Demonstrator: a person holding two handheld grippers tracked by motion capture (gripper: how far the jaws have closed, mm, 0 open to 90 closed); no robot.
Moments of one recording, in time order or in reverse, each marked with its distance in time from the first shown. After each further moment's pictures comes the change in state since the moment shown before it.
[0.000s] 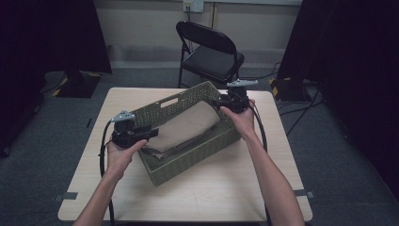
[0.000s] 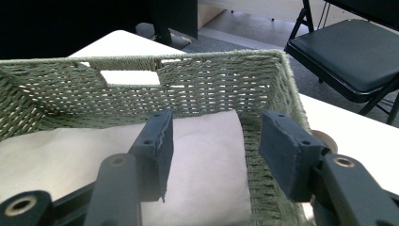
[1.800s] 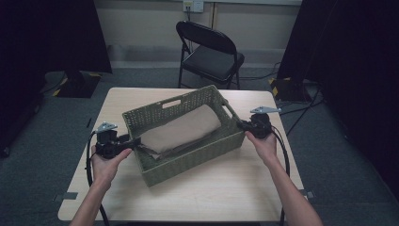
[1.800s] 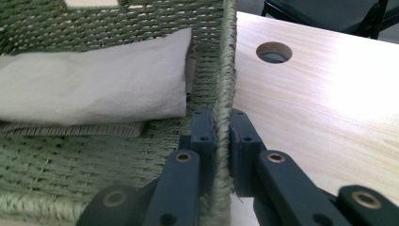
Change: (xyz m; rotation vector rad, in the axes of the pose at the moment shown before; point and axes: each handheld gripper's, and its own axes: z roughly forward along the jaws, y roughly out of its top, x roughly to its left) left arm 0.036 -0.042 -0.023 0.040 0.192 -0.100; right arm -0.033 -0.092 -0.049 0.067 -0.059 0.036
